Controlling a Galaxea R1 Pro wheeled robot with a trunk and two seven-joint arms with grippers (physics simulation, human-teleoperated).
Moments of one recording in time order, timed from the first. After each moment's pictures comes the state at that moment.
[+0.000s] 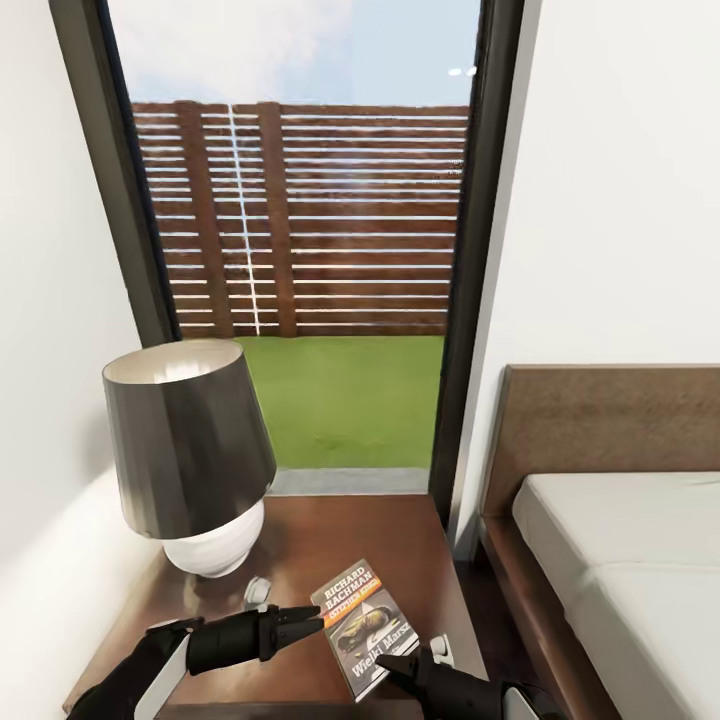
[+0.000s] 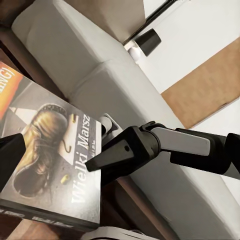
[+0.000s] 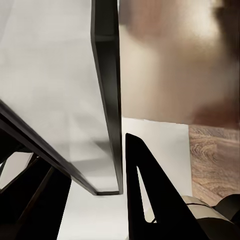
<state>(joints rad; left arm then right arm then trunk) -0.40 0.17 -0.24 -0.74 0.50 0.37 -1.29 -0.34 -0.04 0.18 -0.54 -0.74 0.74 0.90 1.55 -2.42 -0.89</state>
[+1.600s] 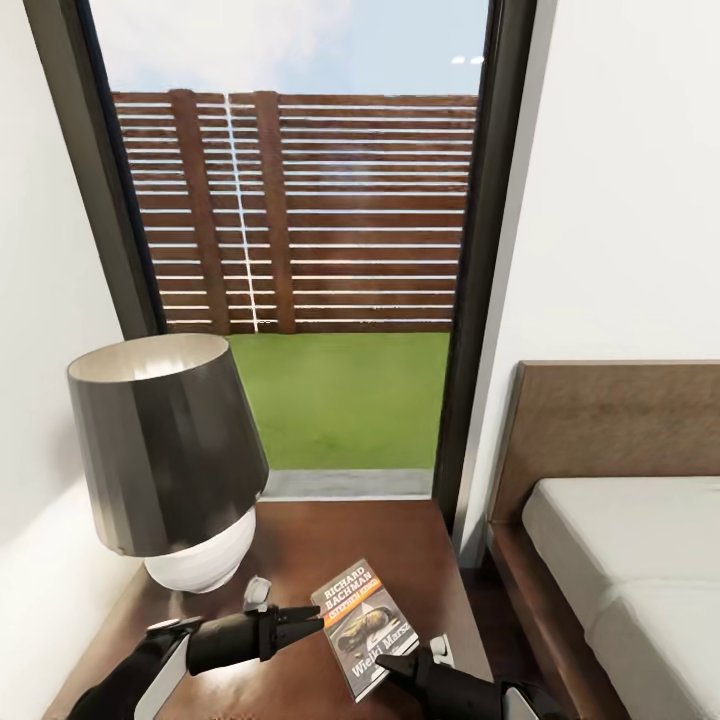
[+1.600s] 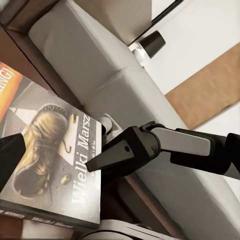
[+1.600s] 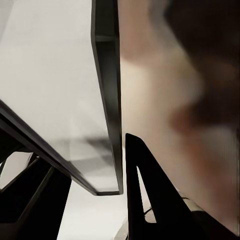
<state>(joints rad) -0.40 0.17 -0.24 -0.74 0.50 0.37 -1.29 -0.34 -0.04 0.18 -0.54 -0.74 0.74 0.90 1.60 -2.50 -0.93</state>
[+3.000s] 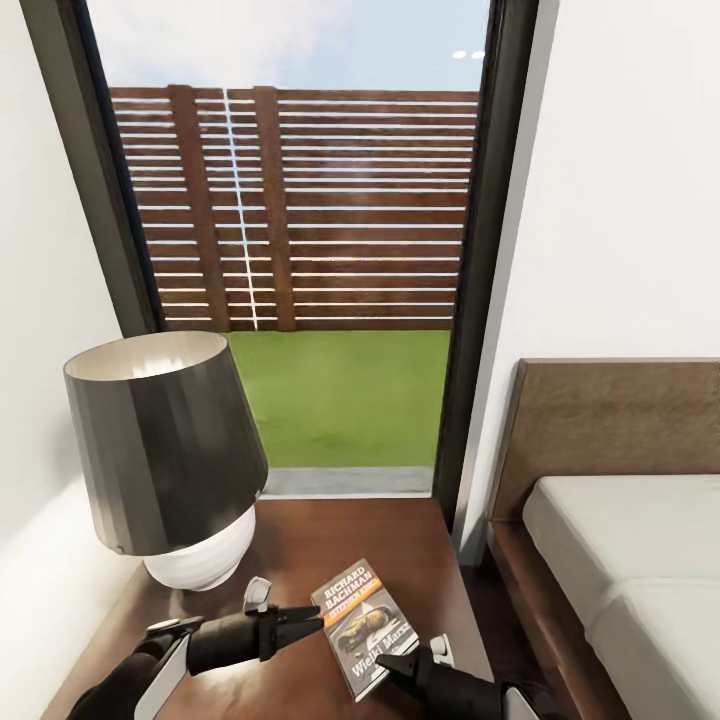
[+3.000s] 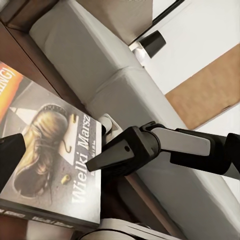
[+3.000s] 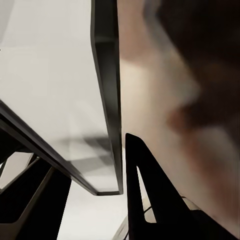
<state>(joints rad) -0.40 0.17 -0.24 -0.74 0.50 0.37 -1.29 -0.34 -0.04 0.18 -0.54 -0.74 0.74 0.90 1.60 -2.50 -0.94</state>
